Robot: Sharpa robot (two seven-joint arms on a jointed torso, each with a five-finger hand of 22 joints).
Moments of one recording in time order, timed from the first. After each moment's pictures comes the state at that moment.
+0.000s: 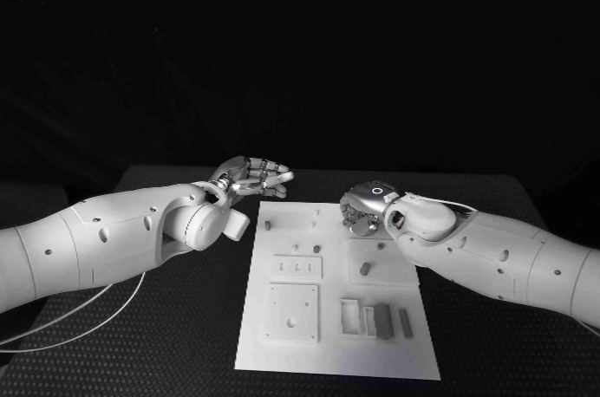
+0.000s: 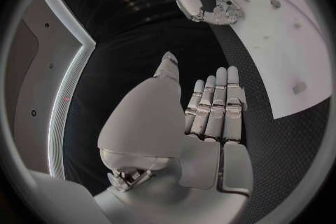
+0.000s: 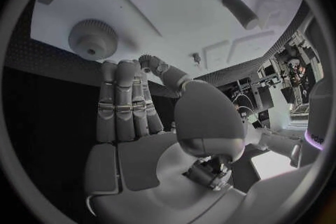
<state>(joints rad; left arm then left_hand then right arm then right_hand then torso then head) 1.34 -0.75 -0.17 1.35 -0.16 -0.29 0.23 1.49 -0.09 -0.06 0.29 0.05 0.65 0.17 0.31 0.41 0.91 0.17 0.07 0.15 0.87 0.16 0.24 0.71 0.05 0.87 0.06 0.16 0.61 1.24 -0.50 -0.14 1.12 -1.80 -0.30 -0.09 1.15 -0.06 0.69 -0.29 0.05 0.98 0.12 0.41 0.46 1.34 0.05 0.16 0.10 1.28 -0.05 0.79 0.79 0.25 1.13 0.06 0.54 1.31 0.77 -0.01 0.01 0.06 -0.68</state>
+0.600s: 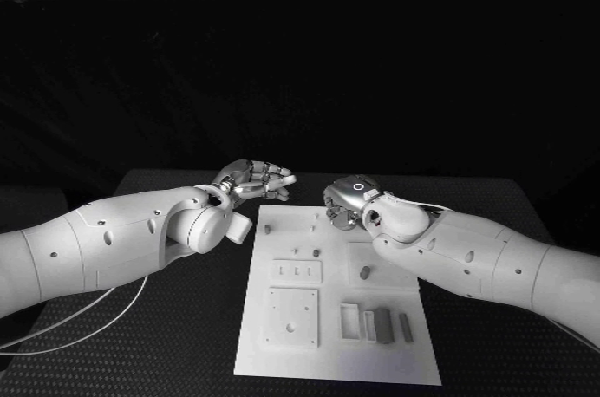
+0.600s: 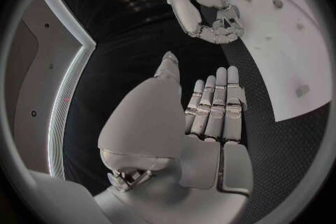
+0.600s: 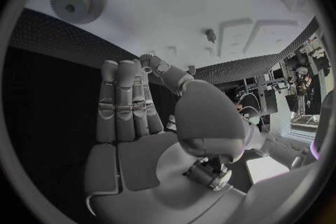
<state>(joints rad) 1.34 -0.73 -0.17 1.33 -0.16 -0.29 0.23 1.49 -0.09 -0.06 0.29 0.05 0.65 0.17 0.31 0.41 0.91 0.17 0.07 0.15 0.87 0.16 0.24 0.71 0.05 0.87 0.06 0.16 0.61 1.24 -0.39 -0.14 1.04 -1.86 -0.39 -0.18 1.14 -0.07 0.69 -0.29 0.05 0.99 0.12 0.41 0.46 1.35 0.04 0.16 0.11 1.28 -0.06 0.80 0.80 0.25 1.13 0.05 0.56 1.31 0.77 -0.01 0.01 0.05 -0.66</state>
